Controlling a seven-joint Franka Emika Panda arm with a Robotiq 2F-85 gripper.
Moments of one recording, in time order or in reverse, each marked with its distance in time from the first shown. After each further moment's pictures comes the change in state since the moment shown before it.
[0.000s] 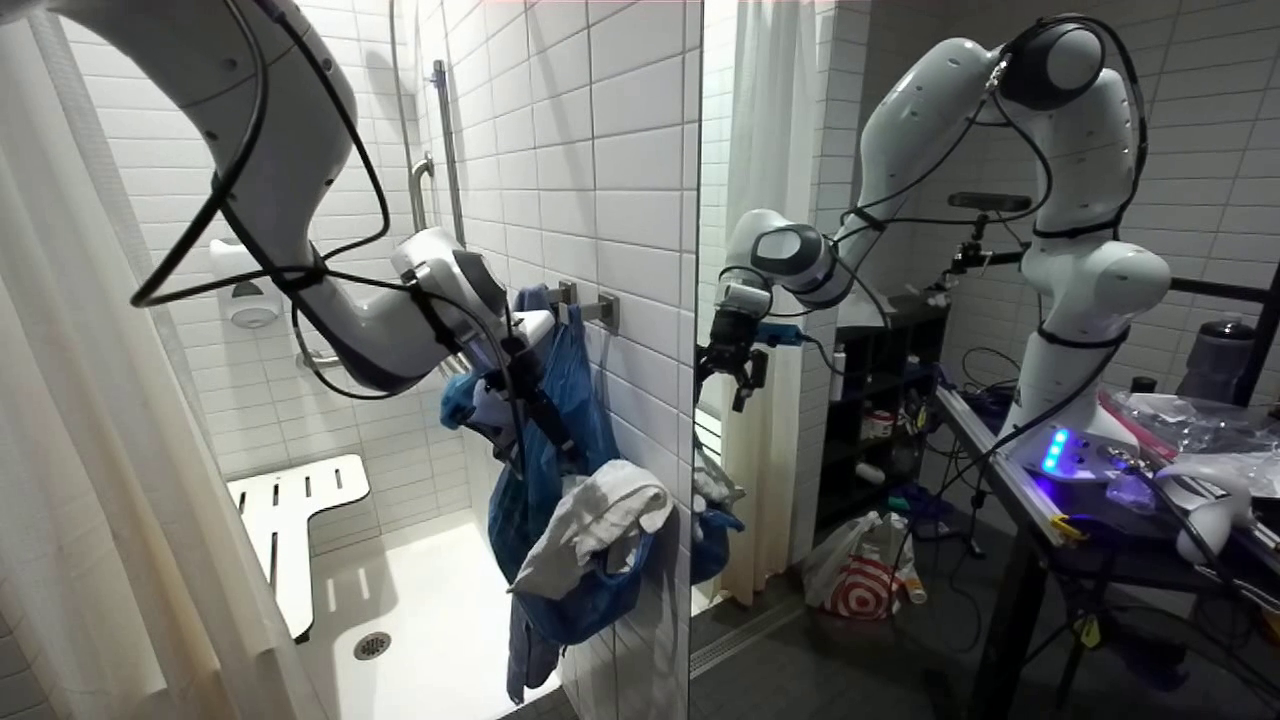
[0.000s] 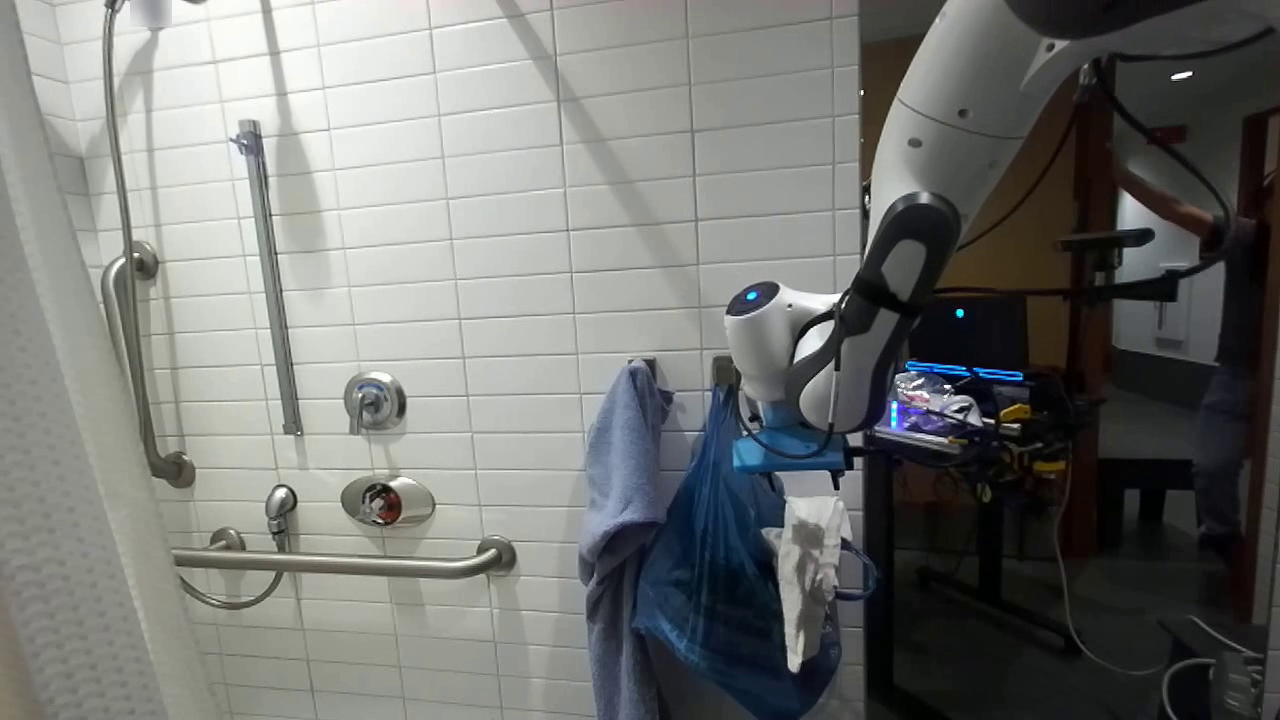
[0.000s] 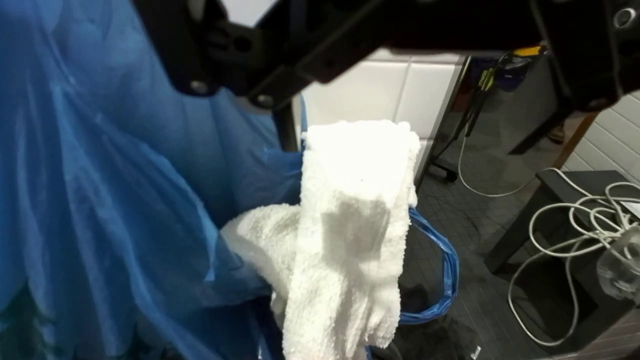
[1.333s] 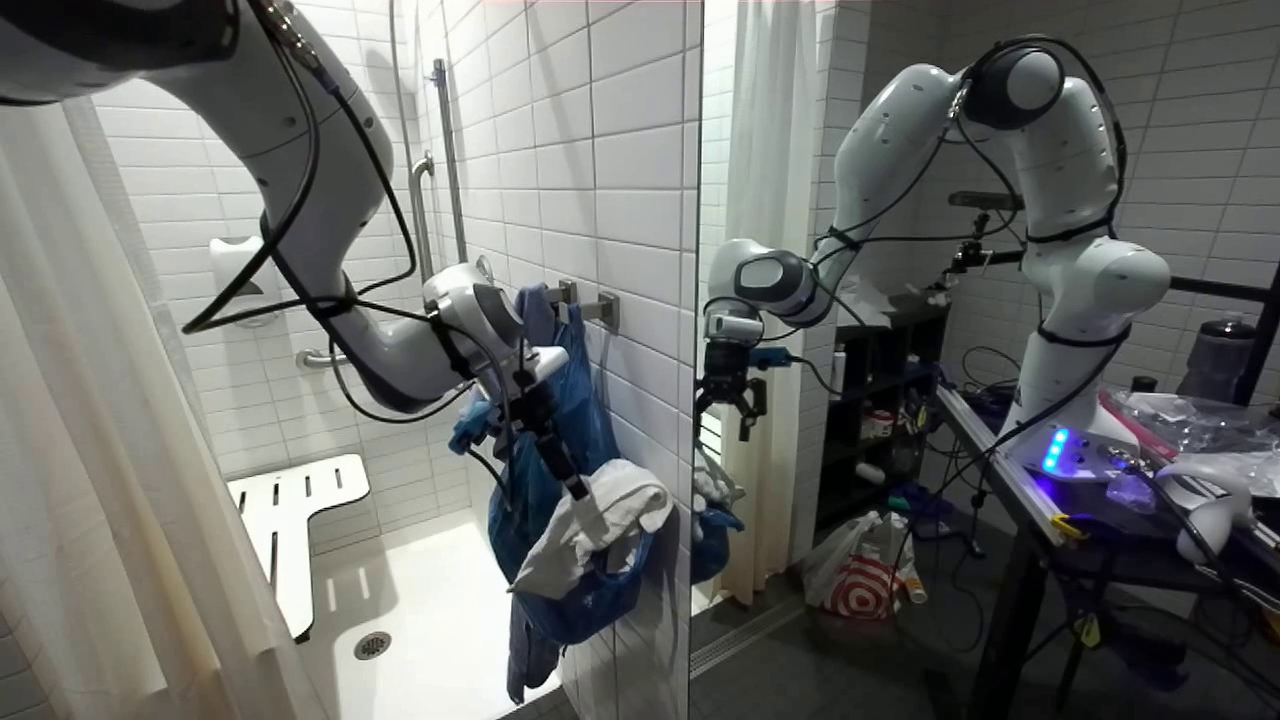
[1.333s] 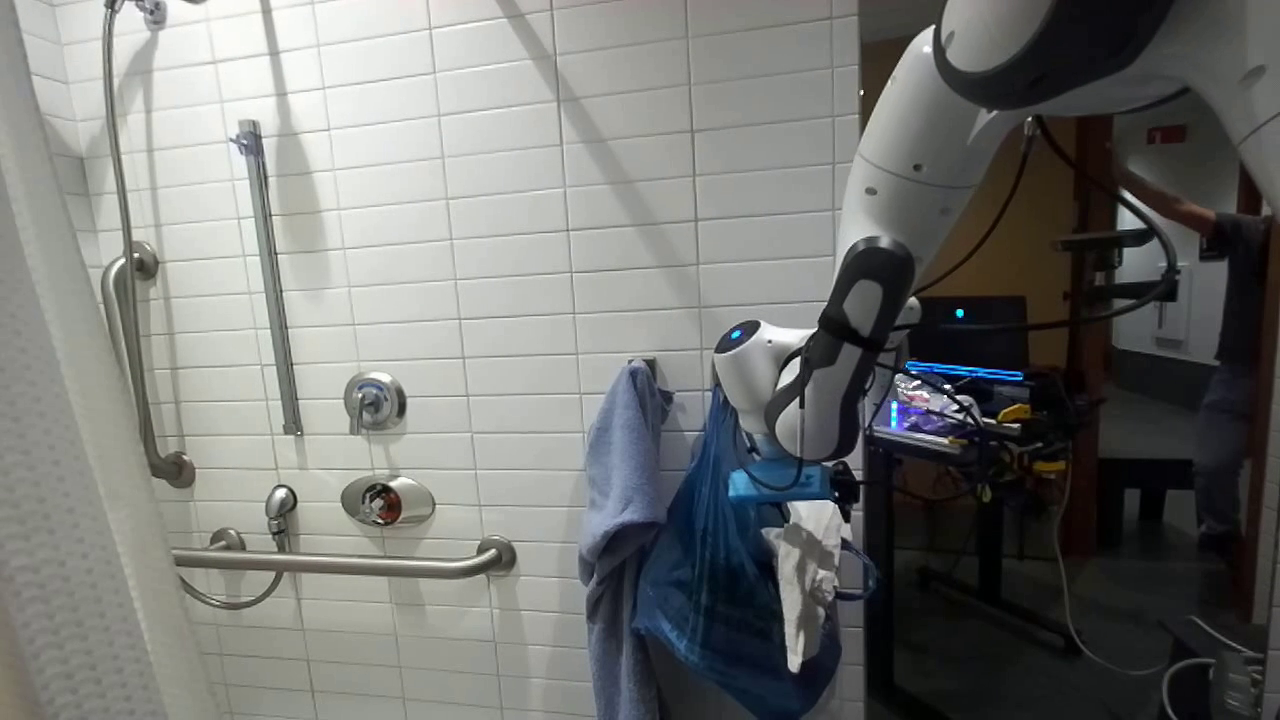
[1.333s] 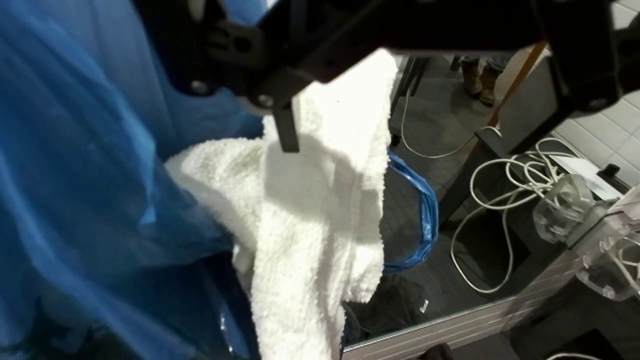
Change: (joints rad) arm 0.007 0.144 -0.006 0.089 0.107 -0.088 0.043
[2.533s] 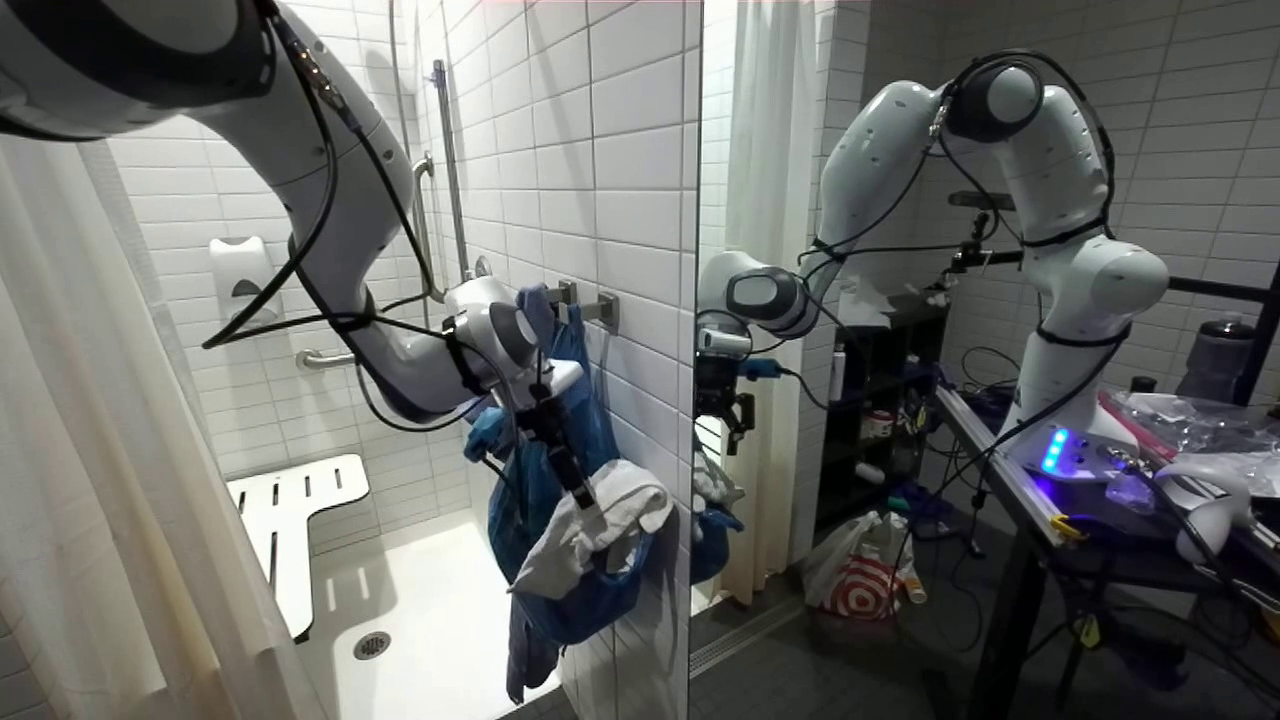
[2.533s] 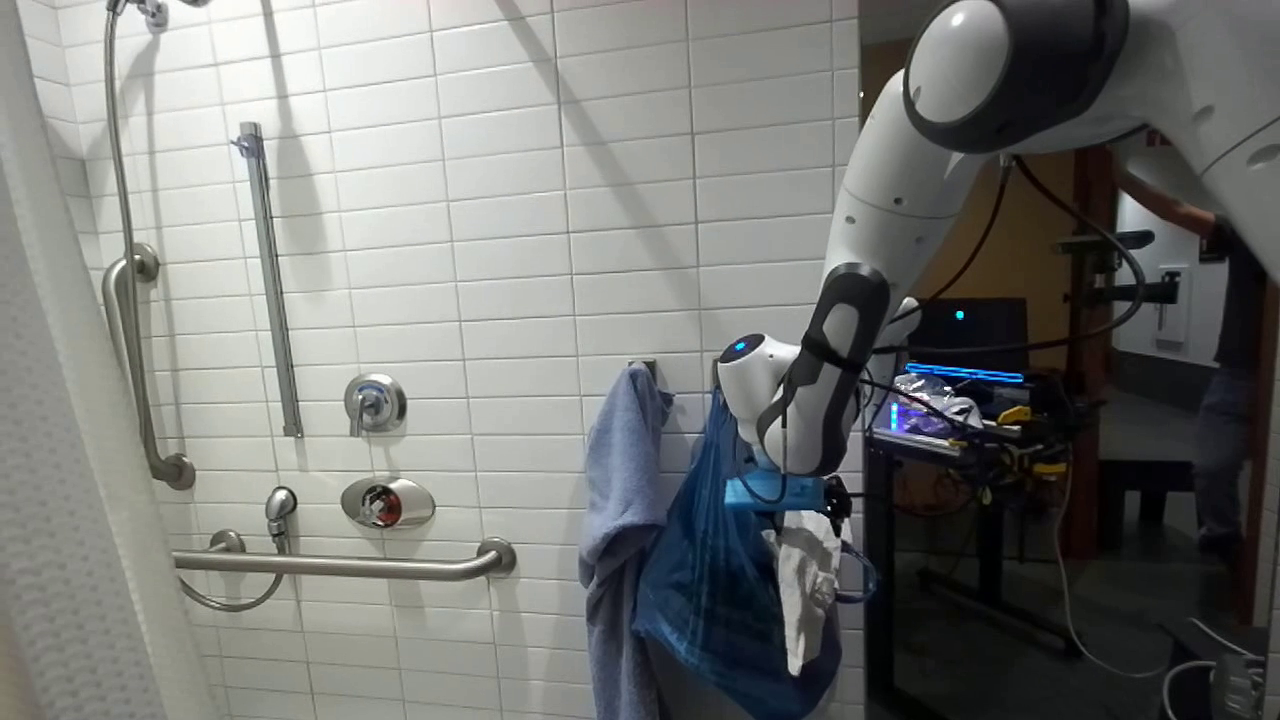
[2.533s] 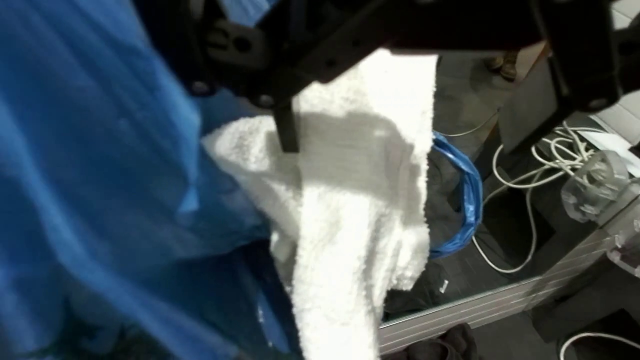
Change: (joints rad) arm 0.018 0.082 -0.038 0.056 0.120 0.079 -0.096
